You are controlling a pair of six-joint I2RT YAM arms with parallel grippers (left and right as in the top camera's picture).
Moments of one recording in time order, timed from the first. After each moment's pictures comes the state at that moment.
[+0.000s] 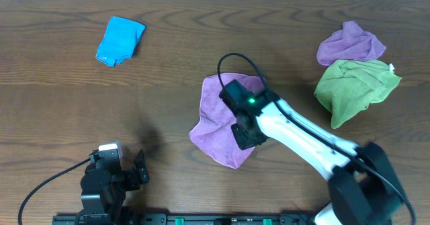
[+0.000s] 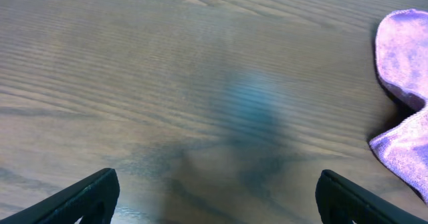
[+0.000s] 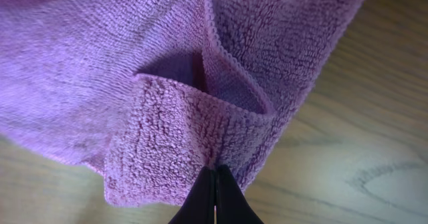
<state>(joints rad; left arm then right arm) 0.01 0.01 0.27 -0.89 0.01 -0.15 0.68 1.69 1.13 -1.03 0.06 0.35</state>
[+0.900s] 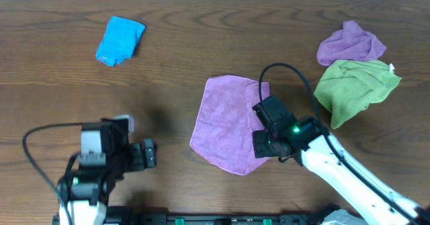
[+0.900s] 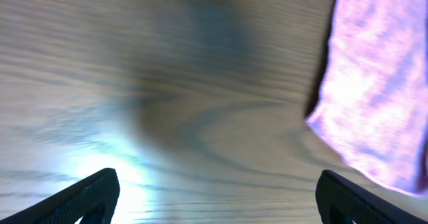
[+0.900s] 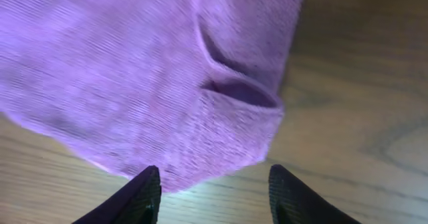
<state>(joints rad) 0.01 0.79 0.60 -0.91 0.26 -0.15 0.59 1.32 0.85 -0.87 -0.01 0.49</state>
